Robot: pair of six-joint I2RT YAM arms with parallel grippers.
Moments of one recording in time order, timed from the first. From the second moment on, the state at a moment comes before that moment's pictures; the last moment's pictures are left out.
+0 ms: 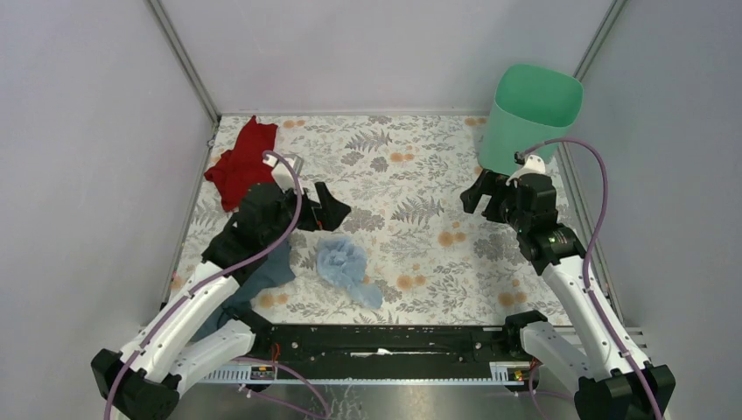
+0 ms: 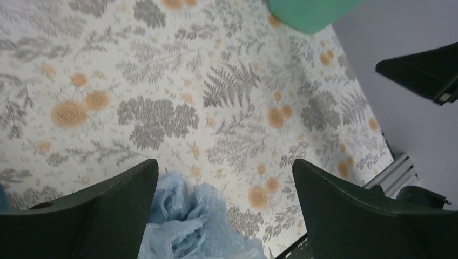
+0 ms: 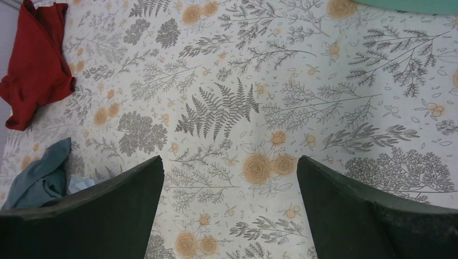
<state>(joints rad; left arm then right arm) -0.50 0.85 0.84 -0.32 0.14 -0.48 0.22 0.89 0.80 -0.40 -0.03 0.44</state>
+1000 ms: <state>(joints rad) -0.77 1.04 0.51 -0.20 -0.08 -0.75 0.25 1.00 0.52 -0.08 -0.60 0.62</state>
